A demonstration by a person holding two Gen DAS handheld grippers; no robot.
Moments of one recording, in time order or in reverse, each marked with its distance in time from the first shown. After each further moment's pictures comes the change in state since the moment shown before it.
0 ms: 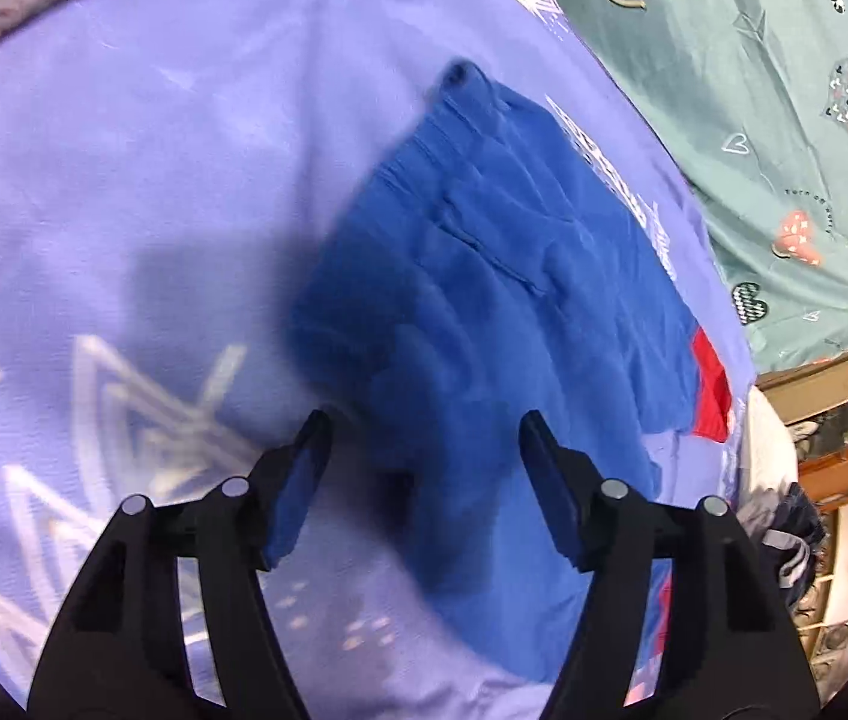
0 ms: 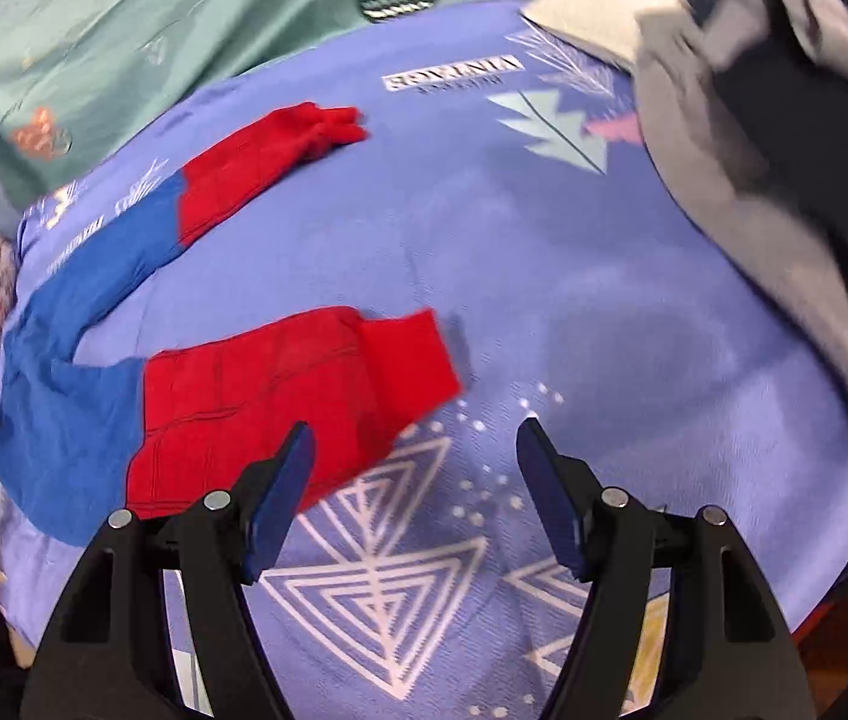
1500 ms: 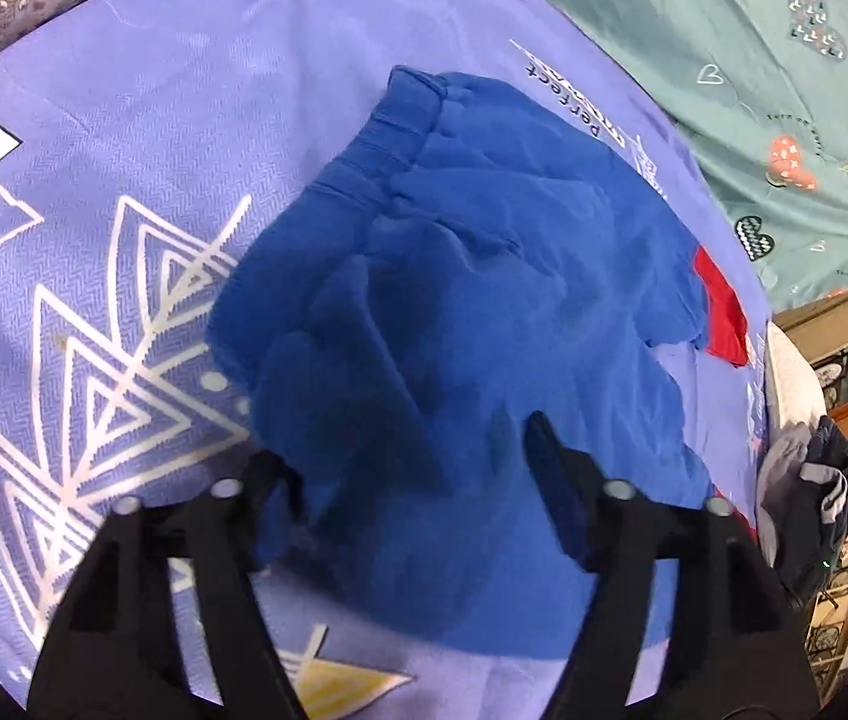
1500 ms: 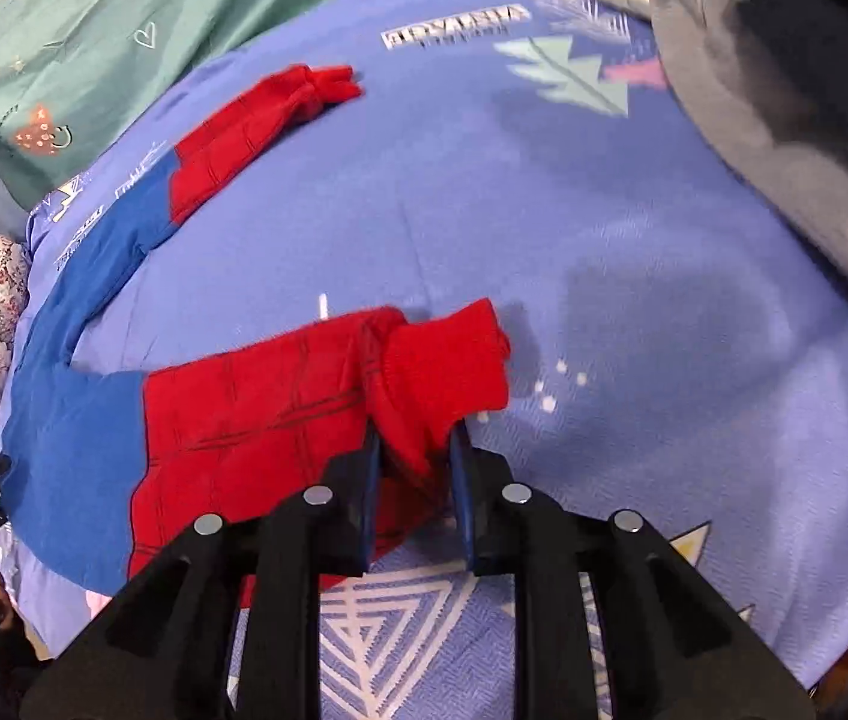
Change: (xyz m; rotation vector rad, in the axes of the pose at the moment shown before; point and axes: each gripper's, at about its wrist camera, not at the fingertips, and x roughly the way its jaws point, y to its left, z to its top) left arm -0.018 -0.006 -0.057 0.108 0.003 0.078; right arm 0.023 -0.007 -0.005 -0.018 0.039 0.064
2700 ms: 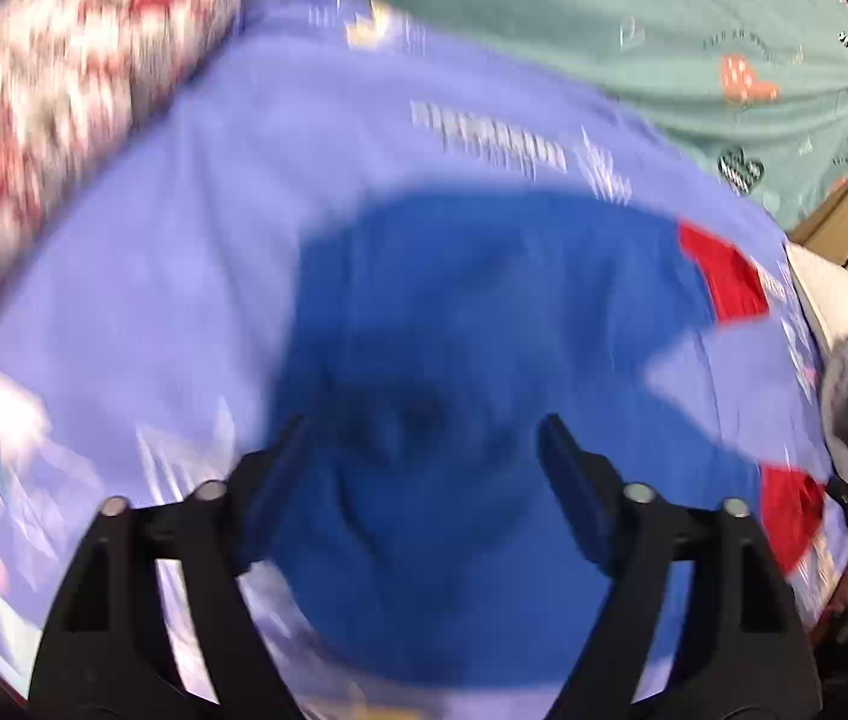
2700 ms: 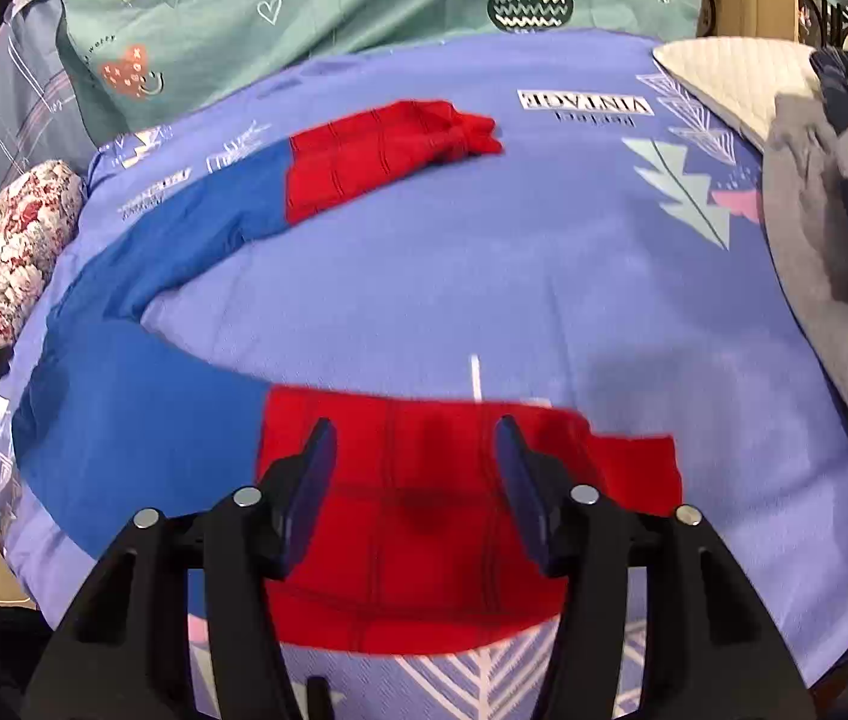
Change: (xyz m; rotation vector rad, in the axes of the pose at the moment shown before) left arm -0.036 -0.066 0.066 0.364 -0.108 0.128; right arm -0.012 0.063 0.012 -0.216 -0.042 0.053
